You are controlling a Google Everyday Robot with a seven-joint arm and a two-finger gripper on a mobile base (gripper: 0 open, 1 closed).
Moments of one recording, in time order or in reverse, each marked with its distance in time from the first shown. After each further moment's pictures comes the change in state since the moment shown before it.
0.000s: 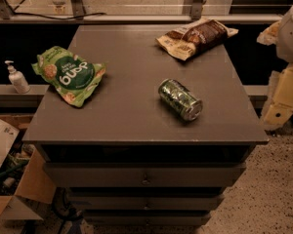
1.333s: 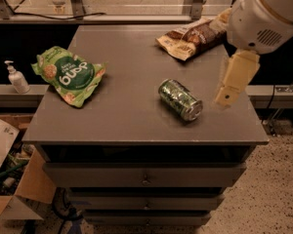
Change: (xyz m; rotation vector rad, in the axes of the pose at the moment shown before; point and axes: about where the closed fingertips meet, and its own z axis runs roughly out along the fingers) arm -0.085 -0.019 0.017 0.010 -0.185 -0.121
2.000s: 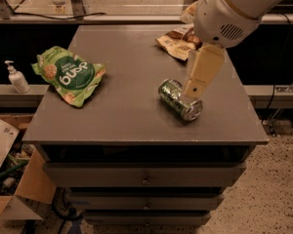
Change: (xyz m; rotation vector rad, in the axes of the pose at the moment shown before) arm -0.057 -0.009 0.019 0.009 -0.087 -0.069
